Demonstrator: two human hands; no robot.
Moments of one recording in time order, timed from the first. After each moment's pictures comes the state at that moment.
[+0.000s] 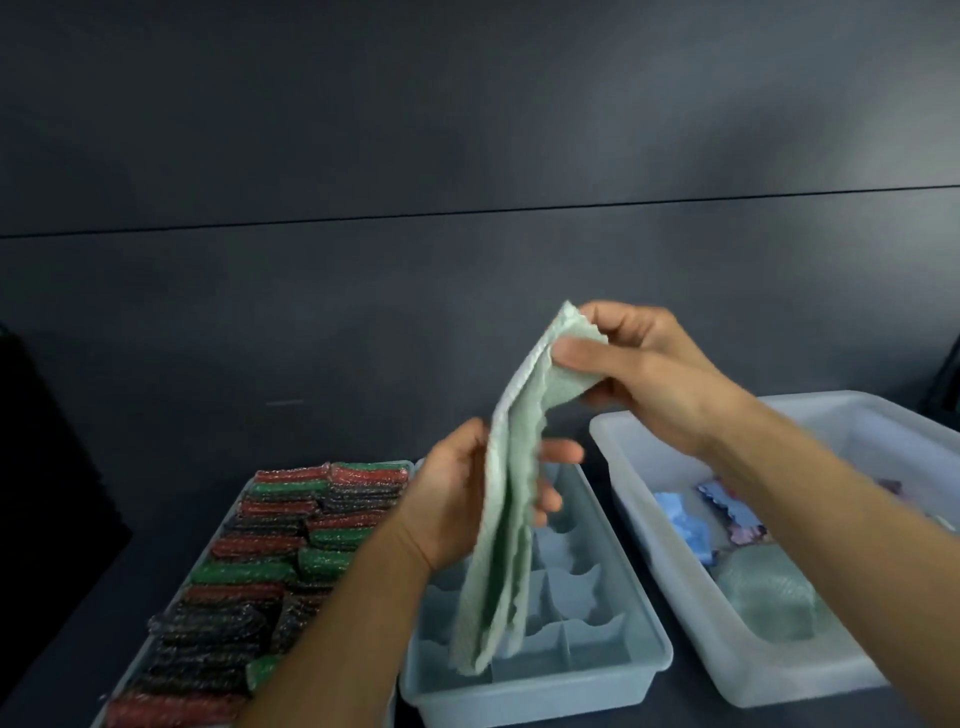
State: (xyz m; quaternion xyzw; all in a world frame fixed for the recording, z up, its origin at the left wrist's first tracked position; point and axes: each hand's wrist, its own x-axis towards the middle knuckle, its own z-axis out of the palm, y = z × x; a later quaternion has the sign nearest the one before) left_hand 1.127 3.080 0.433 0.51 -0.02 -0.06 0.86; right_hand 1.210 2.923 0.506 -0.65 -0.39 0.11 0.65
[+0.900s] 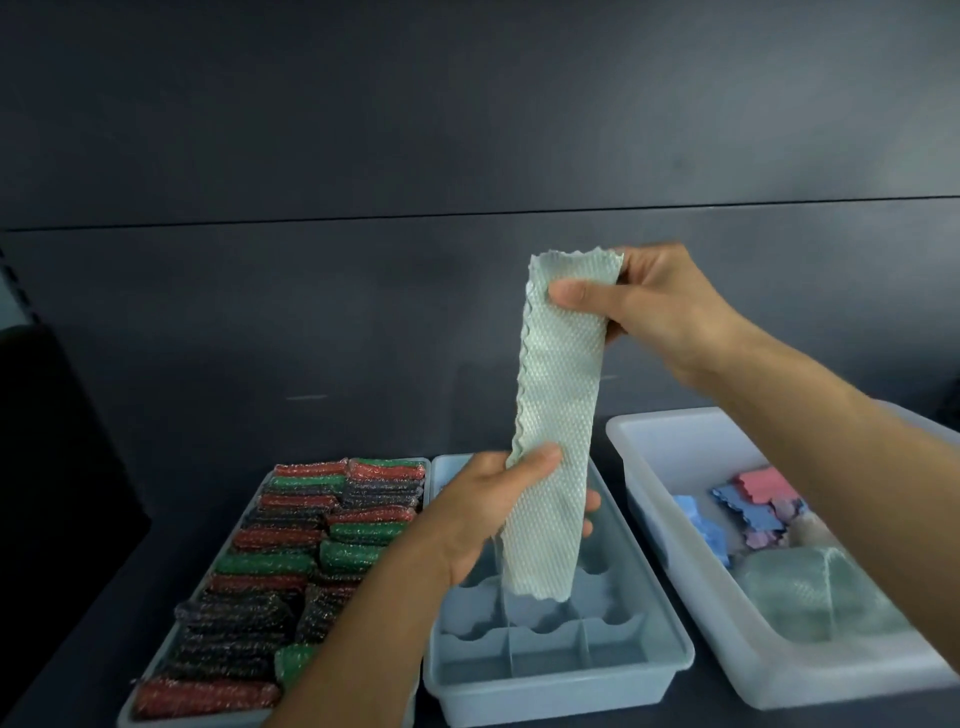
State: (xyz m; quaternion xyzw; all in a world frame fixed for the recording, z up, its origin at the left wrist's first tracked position) left_hand 1.112 3.081 0.425 0.69 0.02 -0.02 0.72; right_hand 1.213 2.945 0.547 -0.70 -0.37 0.02 0.61
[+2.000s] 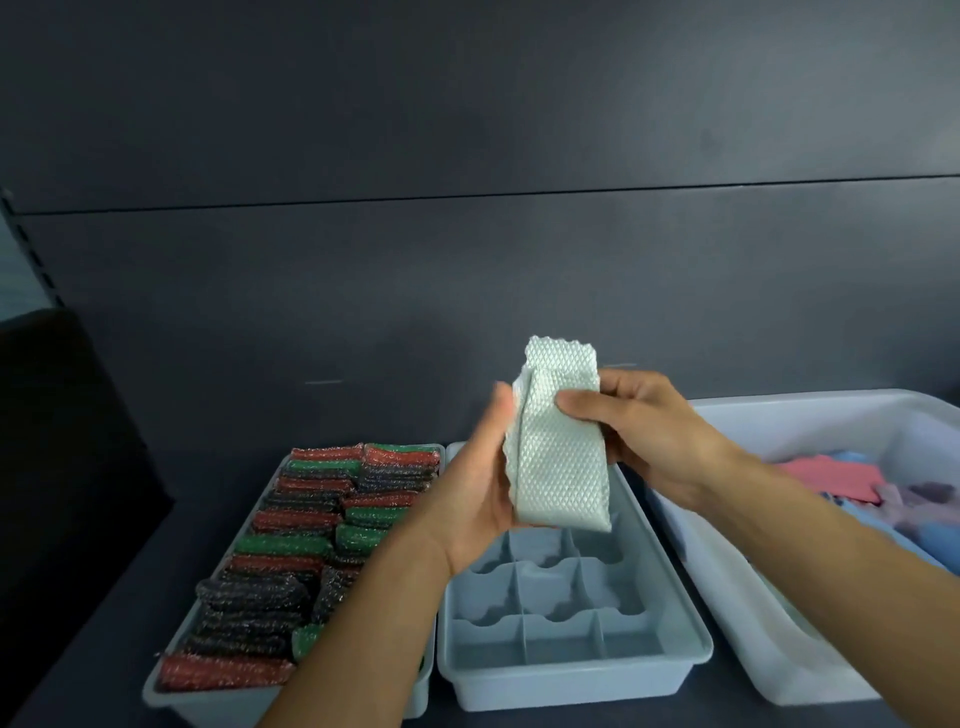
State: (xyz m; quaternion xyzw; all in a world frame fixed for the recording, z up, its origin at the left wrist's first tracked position) left_hand 1.119 3.099 0.411 0.57 0.03 -0.01 0.82; right_hand 1.201 2.948 0.457 -0.67 -0.26 0.19 0.66
